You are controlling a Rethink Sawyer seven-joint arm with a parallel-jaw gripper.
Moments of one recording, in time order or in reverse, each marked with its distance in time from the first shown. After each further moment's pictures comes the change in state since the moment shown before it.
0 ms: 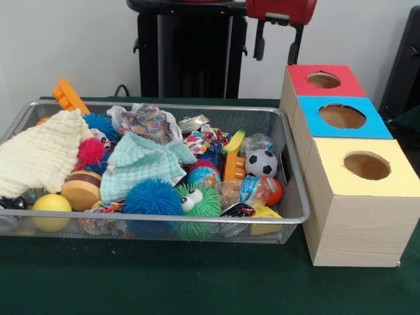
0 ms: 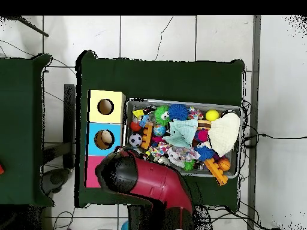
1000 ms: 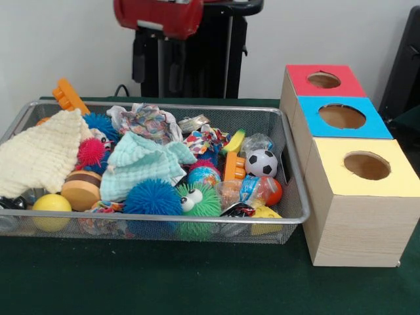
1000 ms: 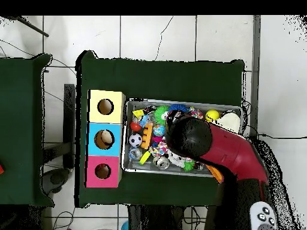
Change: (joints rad) arm -0.334 0.076 0.104 -0.277 -0.152 0.025 0.000
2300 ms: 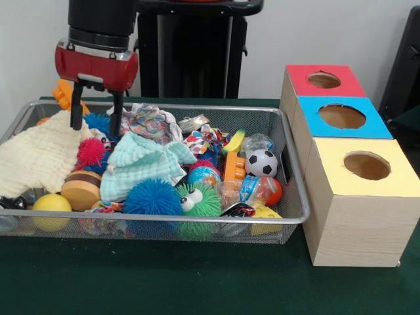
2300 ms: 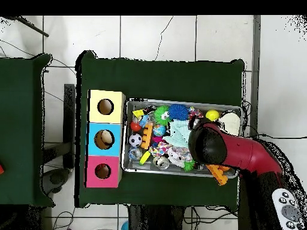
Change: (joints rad) arm -0.241 0.082 0.198 0.031 -0.374 -0.260 0.000
